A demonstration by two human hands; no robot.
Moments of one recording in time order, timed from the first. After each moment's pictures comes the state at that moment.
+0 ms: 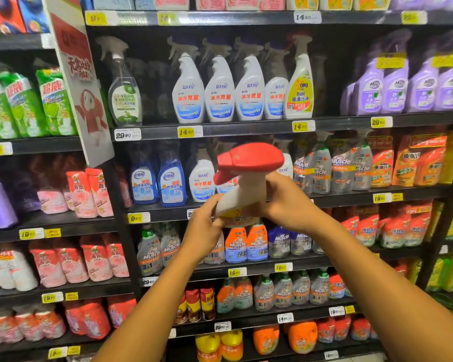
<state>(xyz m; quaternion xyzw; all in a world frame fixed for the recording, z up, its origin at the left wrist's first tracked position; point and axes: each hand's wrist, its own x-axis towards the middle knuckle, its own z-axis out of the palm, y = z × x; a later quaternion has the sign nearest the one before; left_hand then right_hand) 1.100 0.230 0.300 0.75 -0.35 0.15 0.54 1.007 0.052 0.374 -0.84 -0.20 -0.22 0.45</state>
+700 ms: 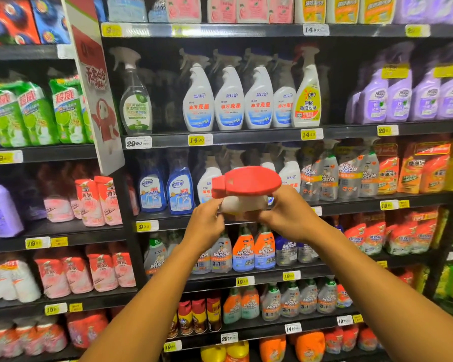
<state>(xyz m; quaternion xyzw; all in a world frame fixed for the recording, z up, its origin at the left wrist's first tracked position) 1.142 0.251 0.315 0.80 -0.36 0.23 0.42 1.035 0.073 0.364 -0.86 -0.22 -0.30 0.35</state>
